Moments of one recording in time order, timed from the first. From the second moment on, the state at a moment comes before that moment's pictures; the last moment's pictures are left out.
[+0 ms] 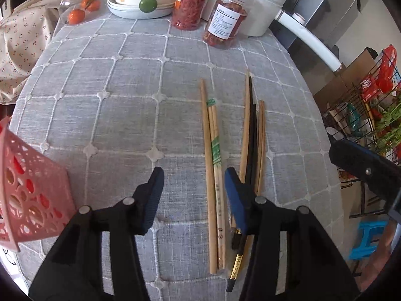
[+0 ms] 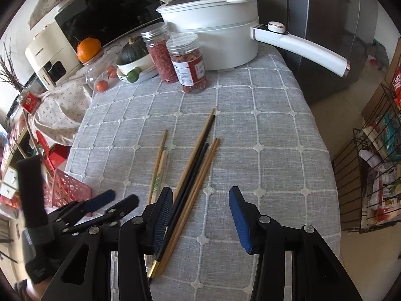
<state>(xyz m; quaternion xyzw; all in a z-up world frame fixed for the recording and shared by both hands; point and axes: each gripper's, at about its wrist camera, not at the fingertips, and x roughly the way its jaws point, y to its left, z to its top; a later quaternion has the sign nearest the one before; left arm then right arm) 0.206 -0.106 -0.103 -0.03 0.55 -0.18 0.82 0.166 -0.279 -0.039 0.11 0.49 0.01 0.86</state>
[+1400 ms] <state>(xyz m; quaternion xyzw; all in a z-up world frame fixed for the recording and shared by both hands) 0.180 -0.086 -0.056 -0.04 0.49 -0.20 0.85 0.196 -0.274 -0.068 0.18 0.53 0.06 0.83</state>
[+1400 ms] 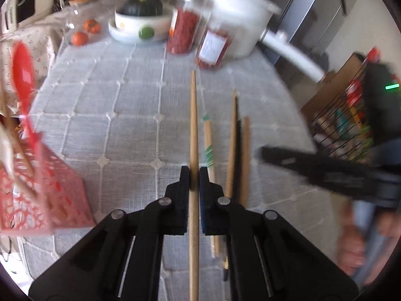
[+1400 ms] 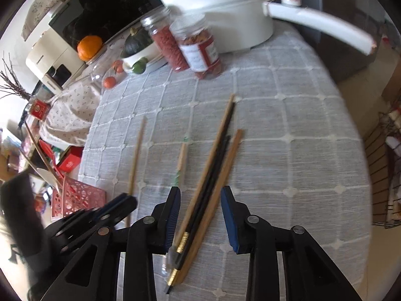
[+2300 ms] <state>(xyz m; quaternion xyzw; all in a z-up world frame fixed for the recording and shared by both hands) 0.119 -0.021 0.017 -0.09 0.27 -0.23 0.93 0.237 -0.202 -0.093 0.10 0.53 0.10 0.83</state>
